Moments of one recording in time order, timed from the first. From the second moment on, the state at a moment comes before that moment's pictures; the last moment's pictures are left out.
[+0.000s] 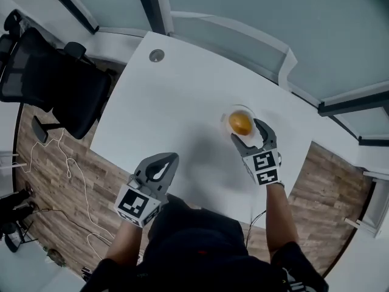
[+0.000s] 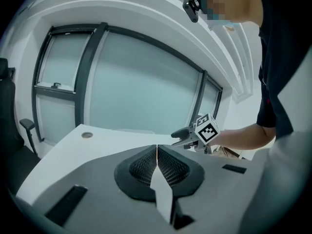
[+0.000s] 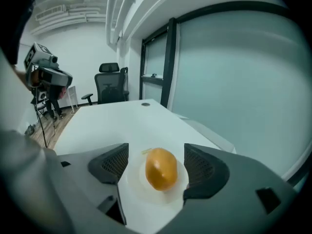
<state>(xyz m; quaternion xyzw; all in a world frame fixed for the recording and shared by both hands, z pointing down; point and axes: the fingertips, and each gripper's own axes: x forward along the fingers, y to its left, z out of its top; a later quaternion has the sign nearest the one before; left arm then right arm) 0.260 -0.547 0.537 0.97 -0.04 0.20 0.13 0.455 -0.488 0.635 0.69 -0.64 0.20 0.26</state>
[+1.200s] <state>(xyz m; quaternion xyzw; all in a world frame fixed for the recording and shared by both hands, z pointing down) 0.235 -0.565 0.493 0.98 -0.04 0.15 0.14 0.425 -0.497 0.535 0.73 -0.65 0.13 0.16</state>
